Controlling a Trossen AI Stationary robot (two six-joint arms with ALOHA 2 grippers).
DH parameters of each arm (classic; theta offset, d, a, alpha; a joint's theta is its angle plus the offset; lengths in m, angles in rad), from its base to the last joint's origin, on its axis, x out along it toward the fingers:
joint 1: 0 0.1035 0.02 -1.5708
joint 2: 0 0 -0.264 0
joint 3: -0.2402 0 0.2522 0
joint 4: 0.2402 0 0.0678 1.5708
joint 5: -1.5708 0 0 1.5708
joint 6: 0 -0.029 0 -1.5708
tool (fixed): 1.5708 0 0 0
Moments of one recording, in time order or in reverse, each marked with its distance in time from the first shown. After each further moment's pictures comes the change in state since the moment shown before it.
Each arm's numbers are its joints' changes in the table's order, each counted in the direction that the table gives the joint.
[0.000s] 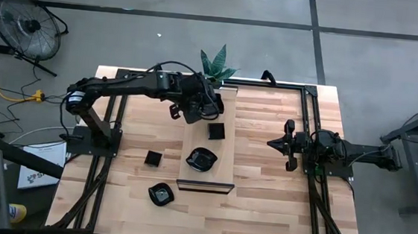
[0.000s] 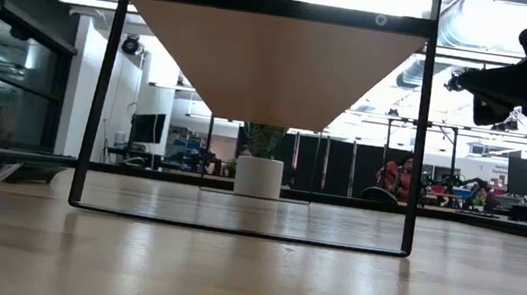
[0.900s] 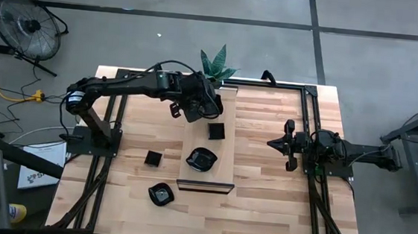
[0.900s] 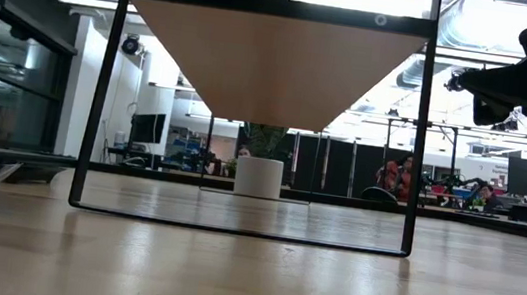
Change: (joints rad) left arm 0.006 0.000 0.000 -0.017 0.040 0.000; right arm 0.000 0.000 0.000 0.000 0.000 0.000
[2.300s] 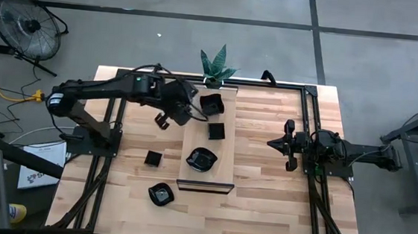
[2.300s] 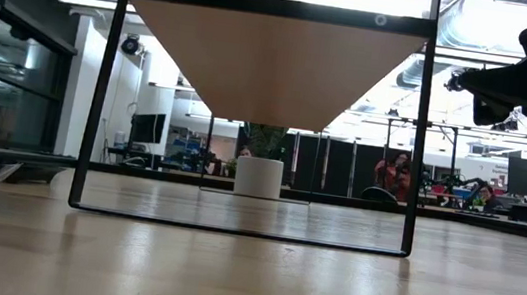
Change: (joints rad) left arm -0.120 -0.168 0.000 0.203 0.097 0.496; right arm 0.000 0.000 0.000 0.000 0.000 0.000
